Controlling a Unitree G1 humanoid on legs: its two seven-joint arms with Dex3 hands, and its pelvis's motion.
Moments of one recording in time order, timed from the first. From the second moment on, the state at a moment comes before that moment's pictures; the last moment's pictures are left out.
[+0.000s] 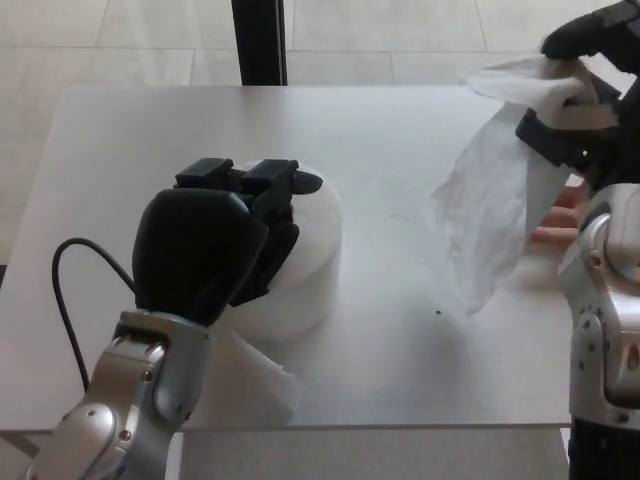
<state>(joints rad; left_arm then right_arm) -0.20 0.45 -0.50 -0.11 0.74 0.15 0.34 -0.45 0.12 -0.19 -0.21 -0.10 0.34 -0.30</state>
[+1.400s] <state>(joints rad) -0.11 0.57 -0.52 -0.12 0.83 0.04 0.47 -0.53 -0.69 0.28 0.41 -0.27 0.04 -0.04</state>
